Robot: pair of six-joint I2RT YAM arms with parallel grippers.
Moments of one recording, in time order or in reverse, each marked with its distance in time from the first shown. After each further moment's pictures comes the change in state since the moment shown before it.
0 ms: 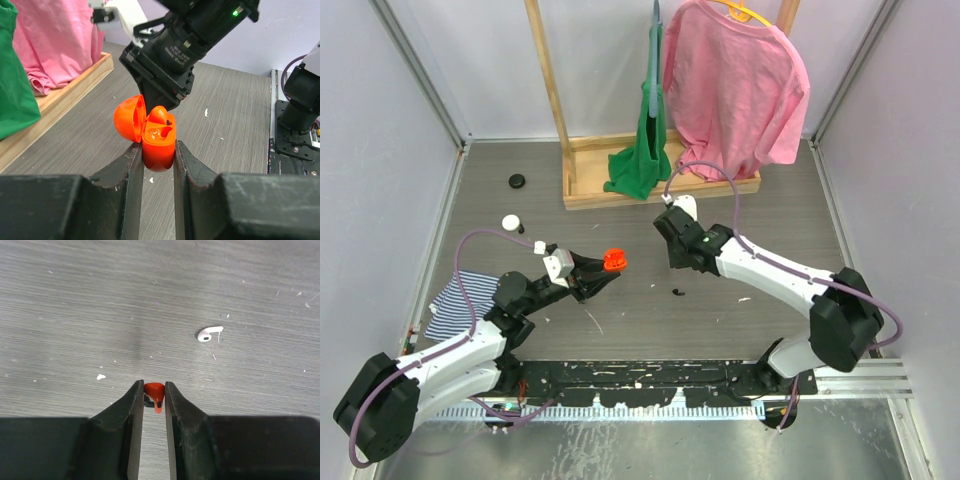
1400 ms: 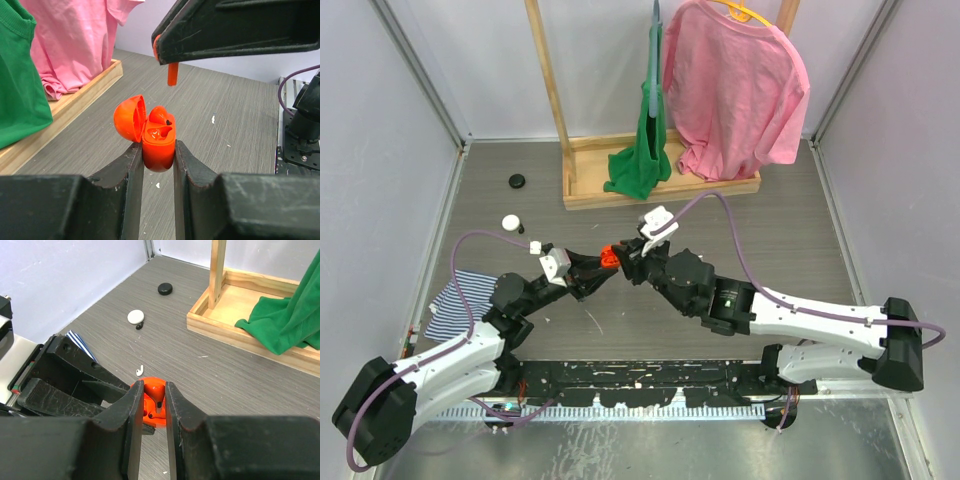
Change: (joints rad) left arm 0.000 -0.027 0.000 0.000 -0.040 0.004; right arm 0.480 -0.342 -0.148 0.742 0.171 -0.291
